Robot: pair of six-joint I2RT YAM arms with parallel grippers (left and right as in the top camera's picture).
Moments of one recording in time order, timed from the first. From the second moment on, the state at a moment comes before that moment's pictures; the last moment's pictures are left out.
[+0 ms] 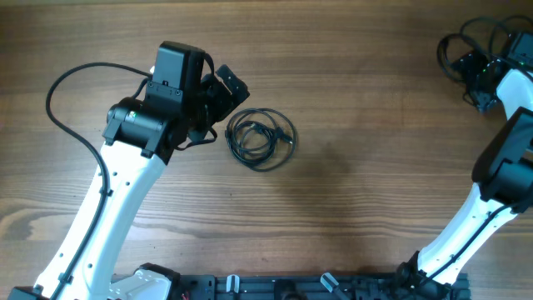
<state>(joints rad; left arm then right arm) -0.34 1.39 1.40 -0.92 0.14 -1.00 -0.45 2.25 1.66 -0.46 -0.13 0.55</state>
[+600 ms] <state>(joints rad) -0.34 1.39 1.40 -0.92 0.13 -1.00 -0.41 2.30 1.75 -0.29 -0.44 0.77</state>
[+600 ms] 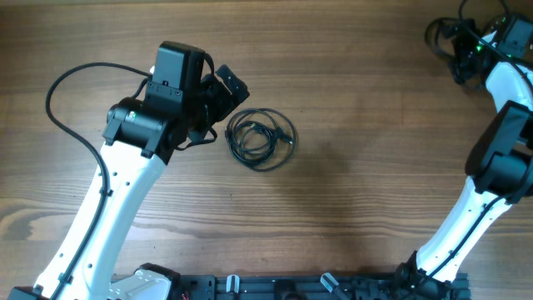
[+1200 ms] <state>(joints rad) -0.34 1.39 1.40 -0.92 0.13 -1.00 -0.43 2.02 1.76 -1.08 -0.35 0.43</state>
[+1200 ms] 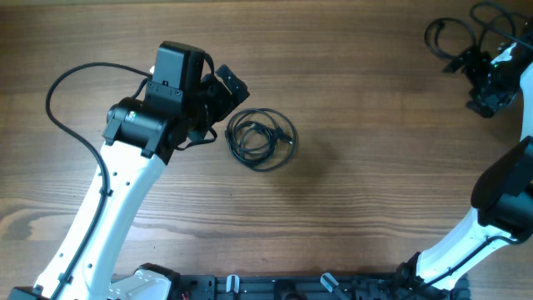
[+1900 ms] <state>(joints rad) -0.34 1.39 1.40 -0.92 0.13 -1.00 -0.14 1.69 1.76 -1.57 -0.53 0.12</state>
